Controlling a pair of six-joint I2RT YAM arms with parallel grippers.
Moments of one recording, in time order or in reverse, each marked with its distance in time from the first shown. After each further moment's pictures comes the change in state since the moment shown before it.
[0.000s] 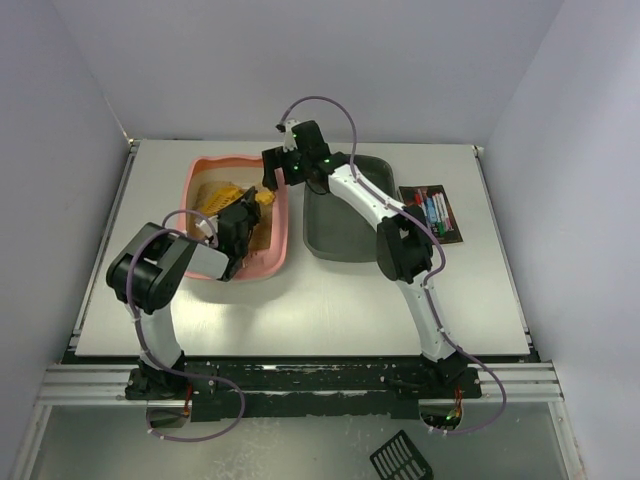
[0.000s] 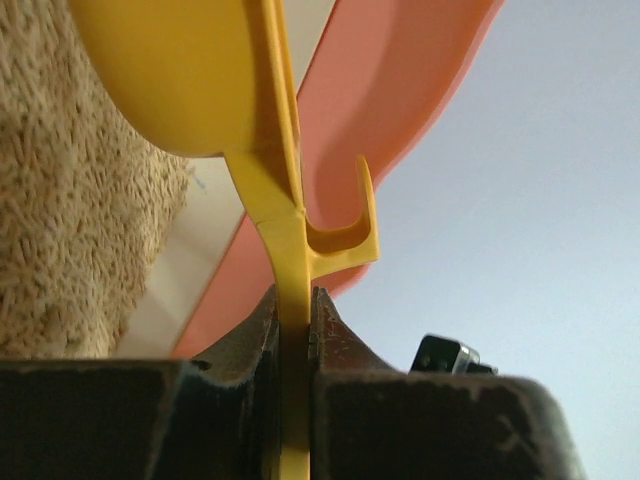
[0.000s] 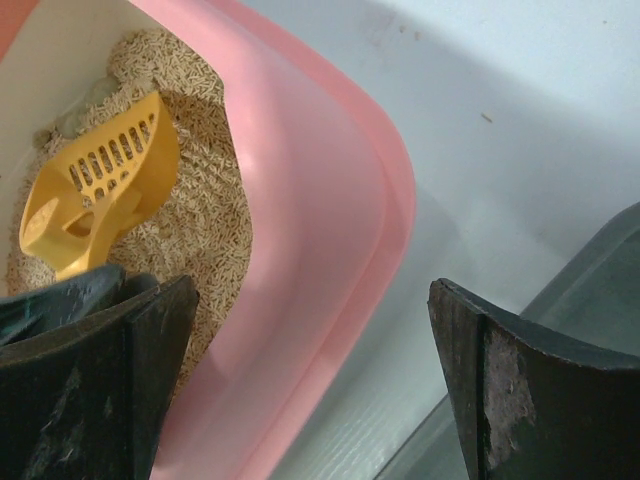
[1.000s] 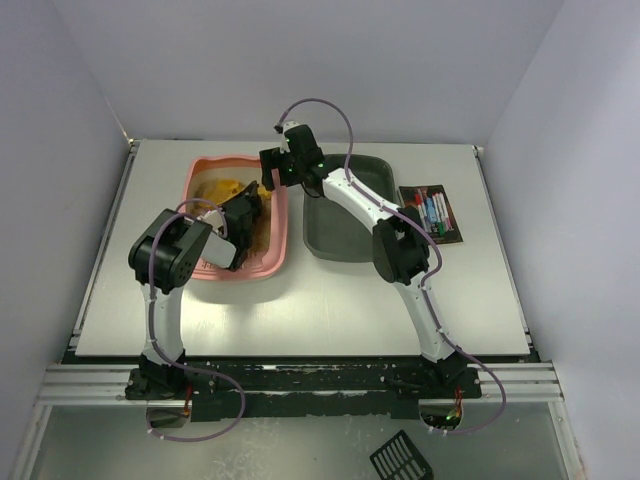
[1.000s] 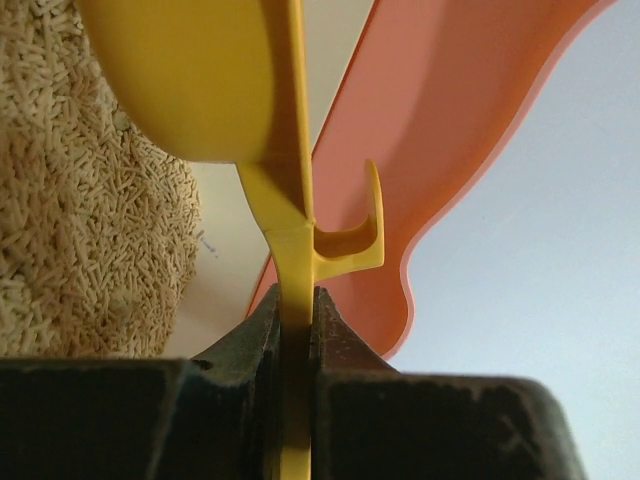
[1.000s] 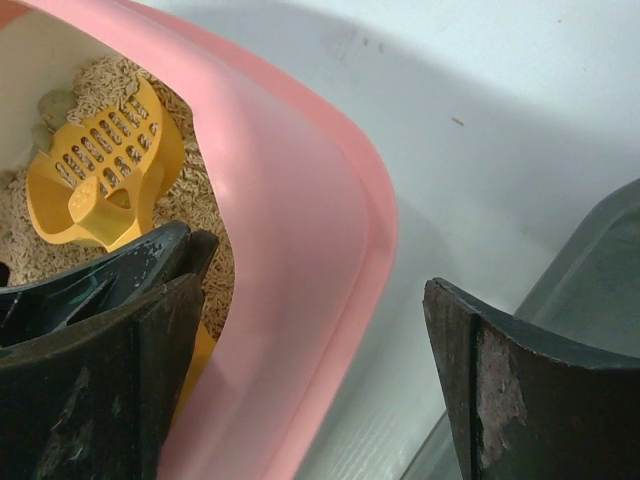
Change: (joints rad) left arm 0.038 0.196 0.138 0.082 -0.002 0.056; right arm 0.034 0.008 -0.006 0.020 0.135 0.042
